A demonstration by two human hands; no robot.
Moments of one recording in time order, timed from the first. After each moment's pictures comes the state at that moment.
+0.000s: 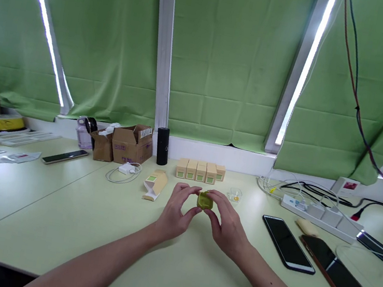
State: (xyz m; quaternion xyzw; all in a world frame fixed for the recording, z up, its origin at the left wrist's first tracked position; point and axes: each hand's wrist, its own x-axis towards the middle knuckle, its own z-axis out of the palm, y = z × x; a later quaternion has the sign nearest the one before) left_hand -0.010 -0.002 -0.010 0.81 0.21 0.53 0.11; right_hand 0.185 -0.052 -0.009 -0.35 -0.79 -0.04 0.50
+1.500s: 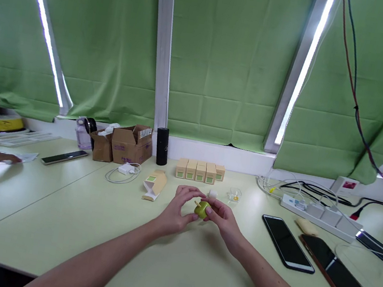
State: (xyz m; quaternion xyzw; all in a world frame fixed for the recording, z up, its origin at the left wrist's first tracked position) left_hand -0.017 0.003 -0.006 0.83 0.22 0.44 0.26; right_hand 0.184 -0.041 -0.019 -0.37 -0.59 0.47 0.55
